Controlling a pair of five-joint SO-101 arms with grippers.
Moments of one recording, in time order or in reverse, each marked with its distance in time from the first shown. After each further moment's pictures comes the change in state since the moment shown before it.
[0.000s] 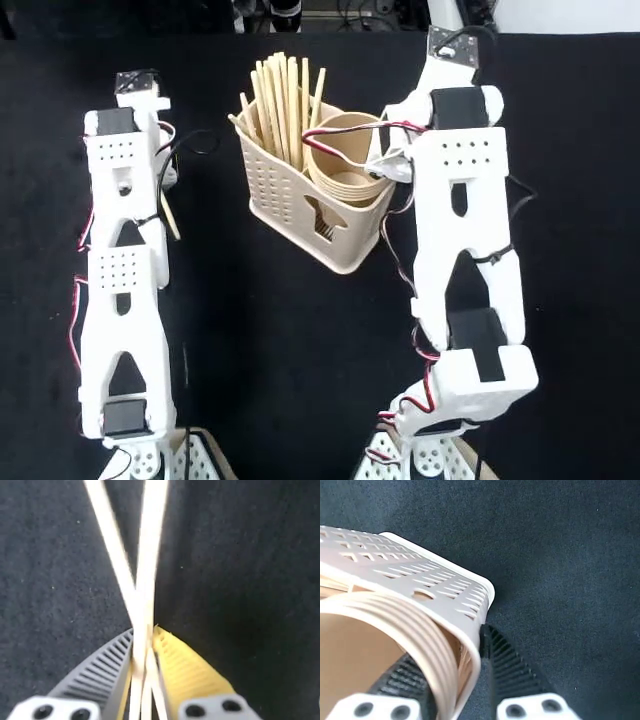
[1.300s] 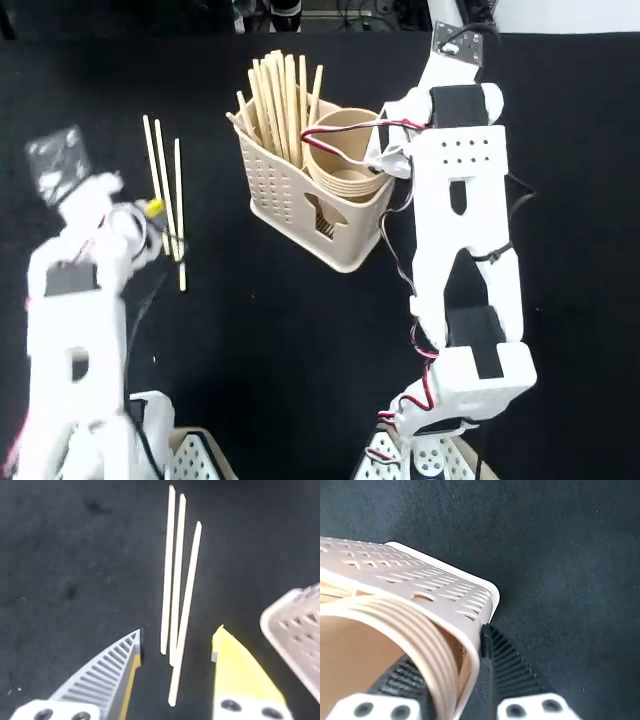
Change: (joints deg) left arm -1.3 -117.7 138.2 -49.5 7.9; right arm 0.0 0.2 -2.0 0.0 -2.6
